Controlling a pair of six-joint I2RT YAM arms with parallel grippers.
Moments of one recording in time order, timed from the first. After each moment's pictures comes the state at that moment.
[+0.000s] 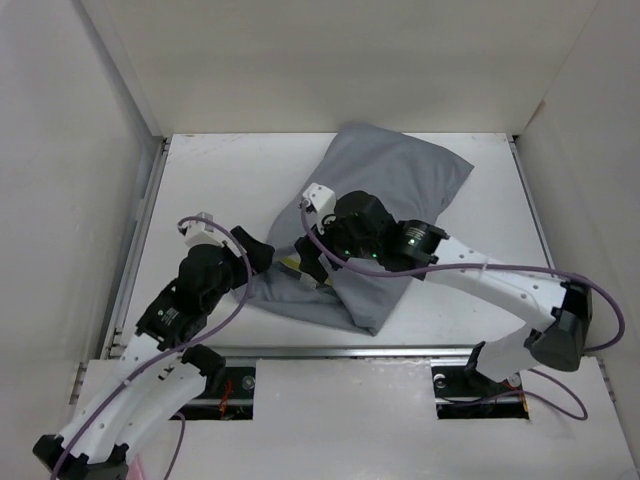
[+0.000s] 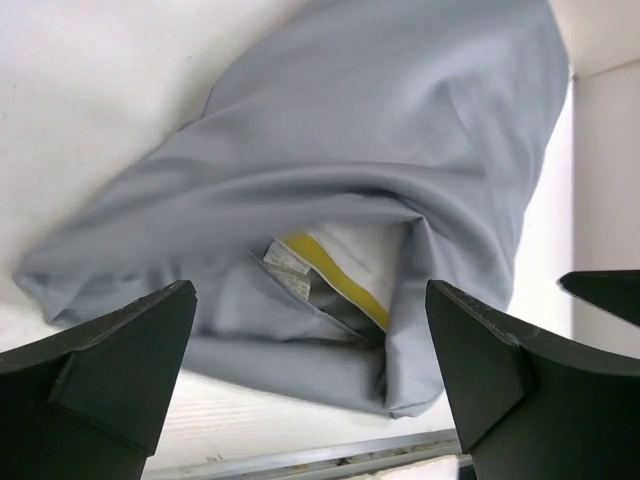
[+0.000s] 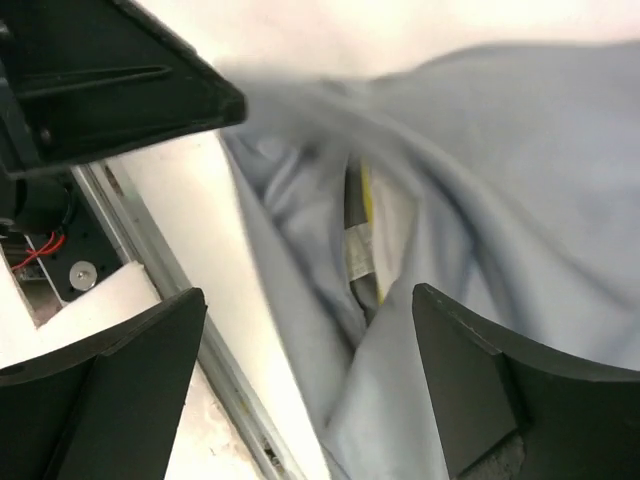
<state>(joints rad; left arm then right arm) -0.53 0.59 0.68 -0.56 -0.23 -0.84 1.01 1.49 1.39 -0.50 -0.02 0.10</state>
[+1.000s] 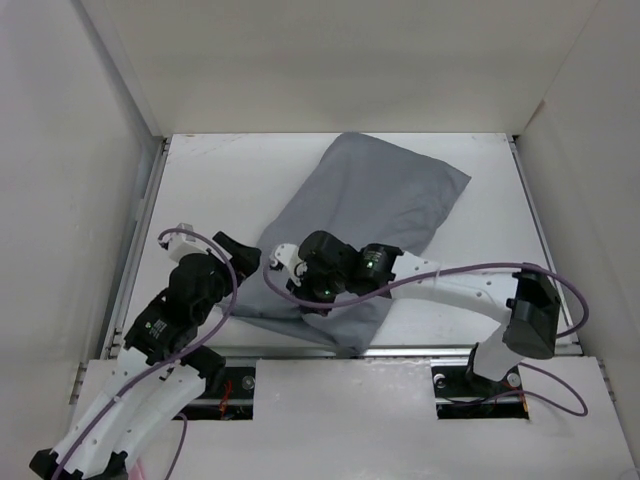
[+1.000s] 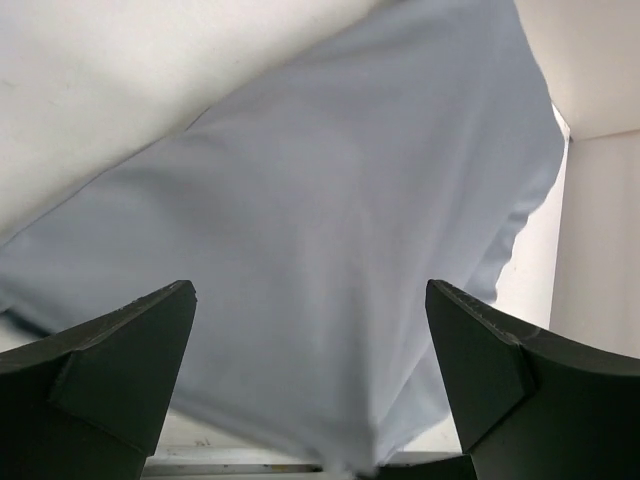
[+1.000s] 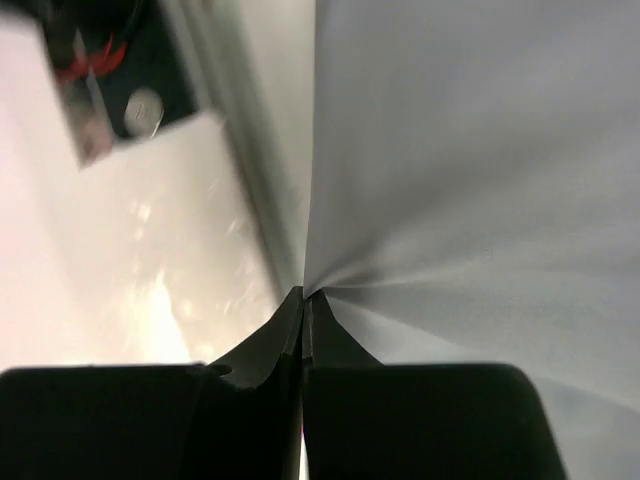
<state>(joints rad) -0.53 0.50 0.69 -0.71 -0.32 -1.00 1.15 1.61 1.36 -0.58 -0.21 0.04</state>
